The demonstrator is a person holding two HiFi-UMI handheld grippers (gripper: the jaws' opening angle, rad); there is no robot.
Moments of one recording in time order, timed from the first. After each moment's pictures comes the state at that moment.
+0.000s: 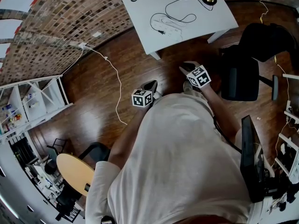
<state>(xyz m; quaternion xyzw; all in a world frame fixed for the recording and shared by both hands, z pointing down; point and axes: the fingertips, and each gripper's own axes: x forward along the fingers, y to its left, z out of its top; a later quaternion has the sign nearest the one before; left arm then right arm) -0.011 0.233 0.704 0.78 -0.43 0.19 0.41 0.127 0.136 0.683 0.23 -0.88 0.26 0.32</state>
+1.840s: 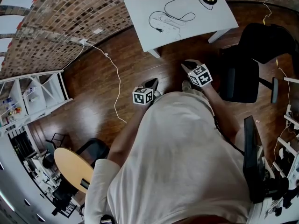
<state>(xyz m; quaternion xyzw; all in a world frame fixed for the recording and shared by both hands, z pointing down) 0.022 0.233 0.701 0.77 -0.45 0.20 0.40 0.159 0.129 0.675 0.24 -0.89 0.25 0.30</state>
